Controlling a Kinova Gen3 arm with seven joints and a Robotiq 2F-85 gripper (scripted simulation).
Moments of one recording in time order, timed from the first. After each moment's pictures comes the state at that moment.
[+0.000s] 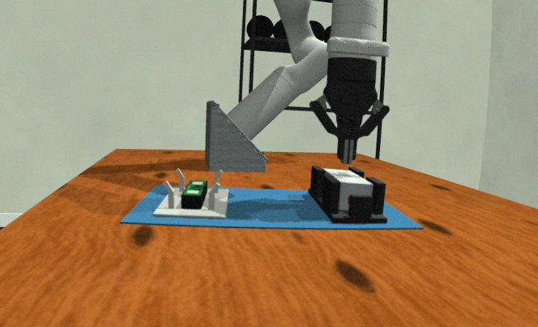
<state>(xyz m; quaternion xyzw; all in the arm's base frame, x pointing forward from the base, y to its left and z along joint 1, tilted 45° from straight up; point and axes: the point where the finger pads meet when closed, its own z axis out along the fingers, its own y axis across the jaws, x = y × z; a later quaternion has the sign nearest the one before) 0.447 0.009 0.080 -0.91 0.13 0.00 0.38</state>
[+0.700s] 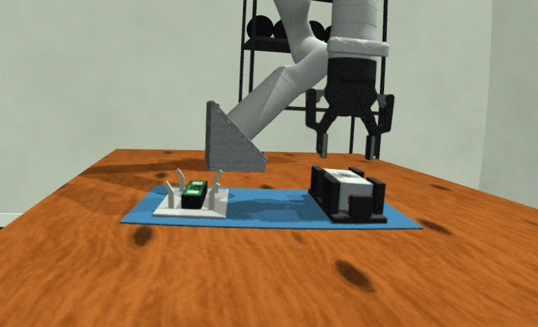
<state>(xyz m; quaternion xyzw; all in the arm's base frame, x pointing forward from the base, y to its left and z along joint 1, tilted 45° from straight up) 0.447 0.009 0.080 -0.91 0.13 0.00 0.38</state>
